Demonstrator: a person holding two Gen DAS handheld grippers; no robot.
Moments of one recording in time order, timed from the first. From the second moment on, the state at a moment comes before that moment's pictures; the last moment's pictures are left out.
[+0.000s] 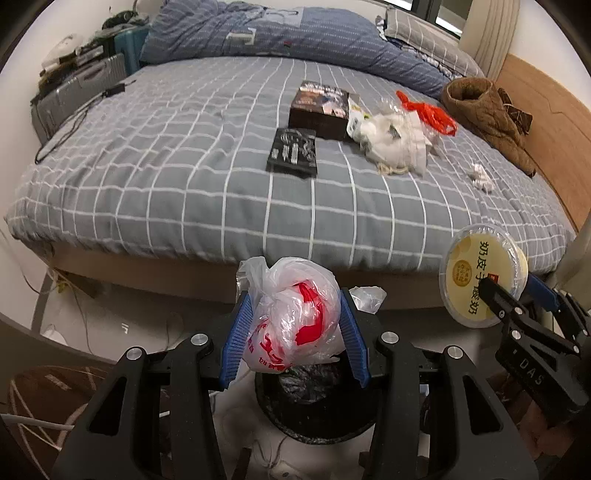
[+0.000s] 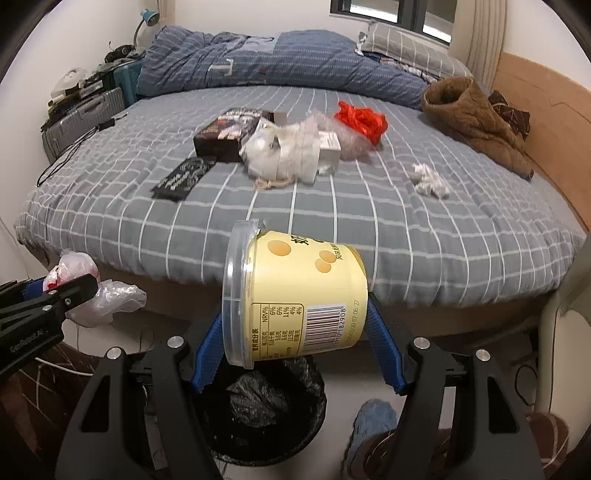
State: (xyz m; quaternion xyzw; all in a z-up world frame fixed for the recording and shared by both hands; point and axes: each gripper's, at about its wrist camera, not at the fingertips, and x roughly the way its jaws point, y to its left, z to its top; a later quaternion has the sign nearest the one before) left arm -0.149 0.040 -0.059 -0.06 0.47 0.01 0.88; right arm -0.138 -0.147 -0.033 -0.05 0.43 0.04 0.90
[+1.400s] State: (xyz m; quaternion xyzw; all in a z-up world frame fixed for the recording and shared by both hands) left arm -0.088 0.070 -0.230 -0.07 0.62 0.03 0.78; right arm -0.090 -0.104 -0.234 -0.08 0.63 0.09 0.77
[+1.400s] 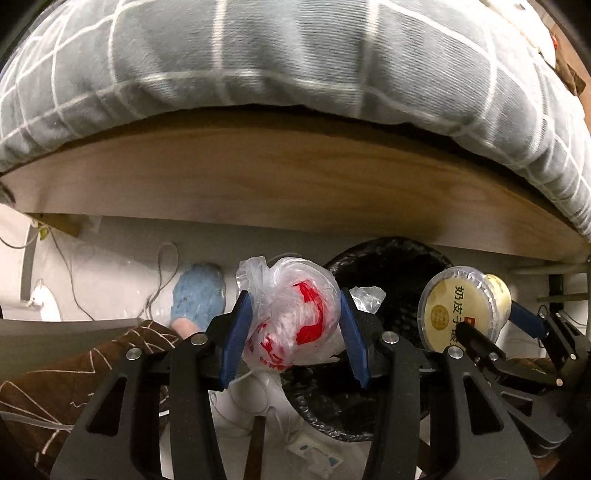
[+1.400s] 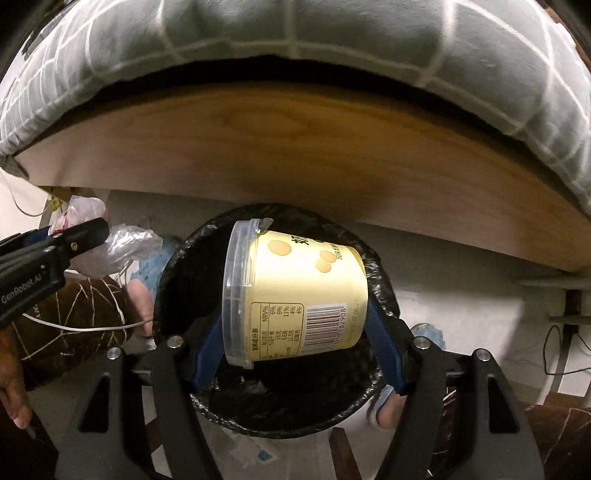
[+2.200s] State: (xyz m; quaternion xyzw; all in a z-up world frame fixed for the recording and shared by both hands) left arm -0.083 0.019 -0.243 -0.04 0.63 -0.01 0.78; right arm -0.092 -0.172 -0.213 -0.08 0.60 0.02 0.79
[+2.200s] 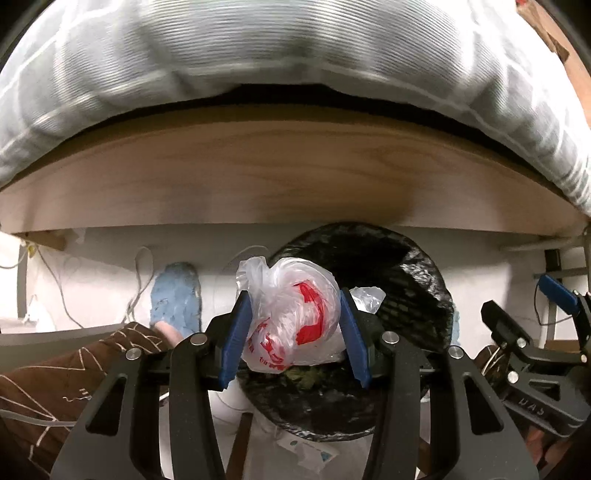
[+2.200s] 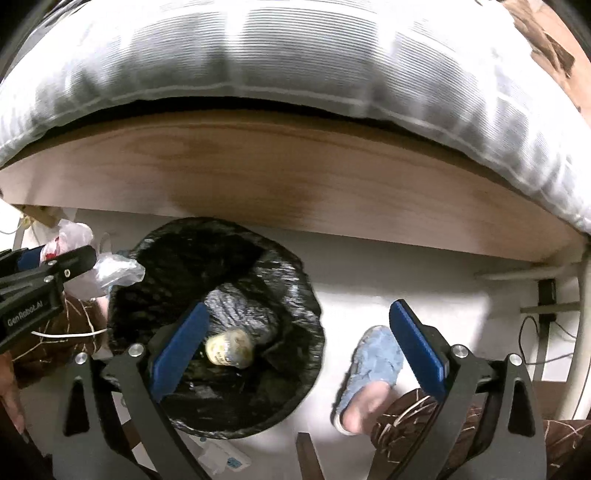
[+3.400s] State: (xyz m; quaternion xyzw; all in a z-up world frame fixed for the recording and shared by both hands) left arm -0.083 0.009 -0.147 0.00 0.51 0.01 0.86; right arm -0.085 -0.179 -0.111 -0.07 0.48 -0.01 0.87
